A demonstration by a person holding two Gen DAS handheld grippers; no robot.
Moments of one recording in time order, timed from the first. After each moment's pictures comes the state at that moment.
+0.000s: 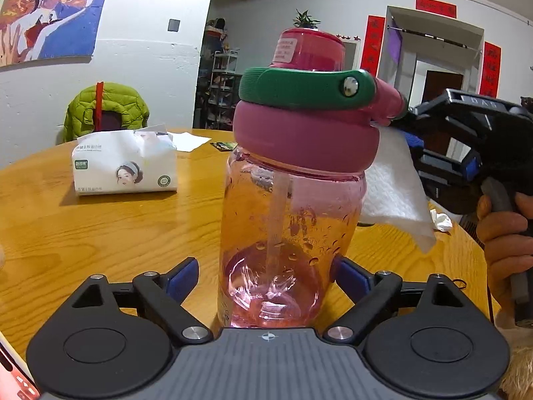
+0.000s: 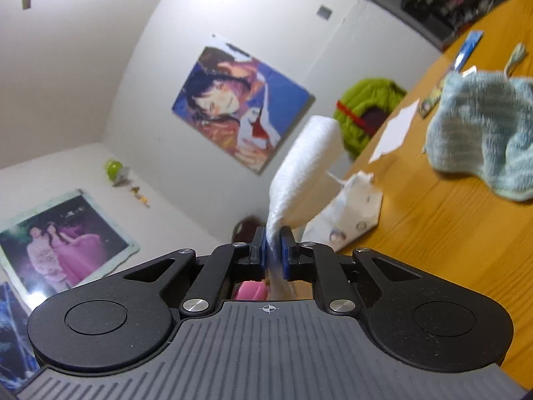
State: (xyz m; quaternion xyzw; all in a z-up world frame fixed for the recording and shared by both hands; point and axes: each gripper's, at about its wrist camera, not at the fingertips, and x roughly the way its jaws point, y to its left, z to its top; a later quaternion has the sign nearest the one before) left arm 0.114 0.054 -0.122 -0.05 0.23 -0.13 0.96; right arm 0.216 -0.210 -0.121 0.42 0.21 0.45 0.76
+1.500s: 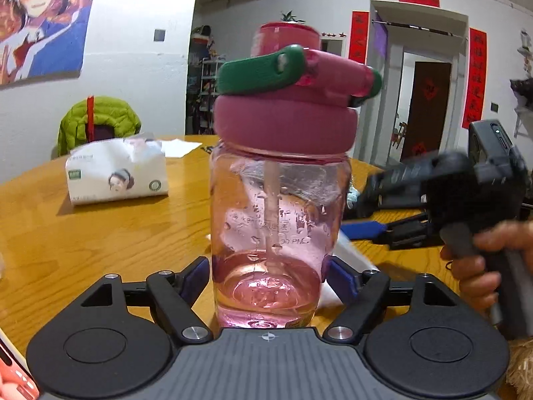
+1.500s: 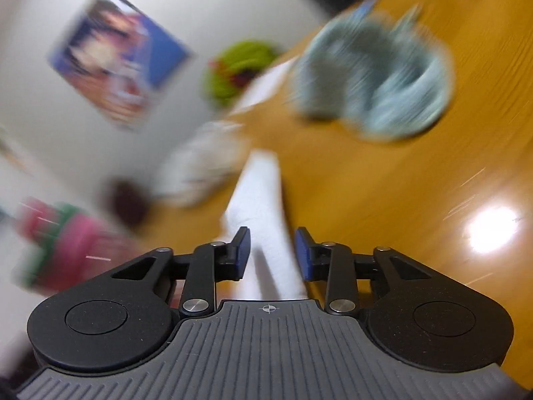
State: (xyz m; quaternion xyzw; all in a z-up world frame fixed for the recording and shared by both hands) left arm 0.106 0.045 -0.128 -0.01 0.22 -0.14 0.97; right arm 0.218 -0.175 -0.142 0.29 0.35 0.24 0.86
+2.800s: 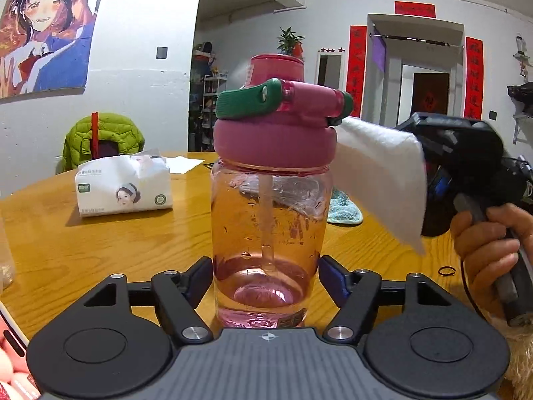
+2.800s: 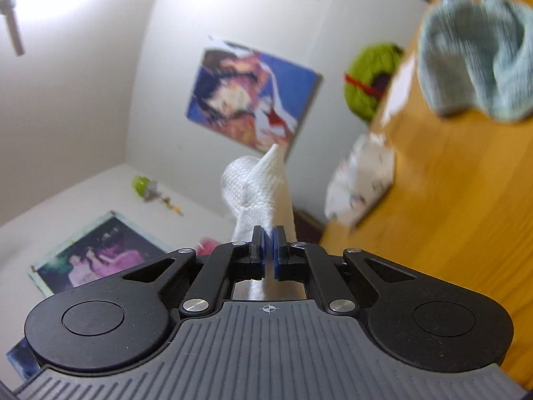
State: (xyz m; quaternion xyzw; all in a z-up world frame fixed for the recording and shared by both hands) left arm 0.086 0.042 -0.123 -0.01 0.18 -0.13 0.97; right arm 0.214 -0.222 -0.164 0.48 0.24 0.48 0.70
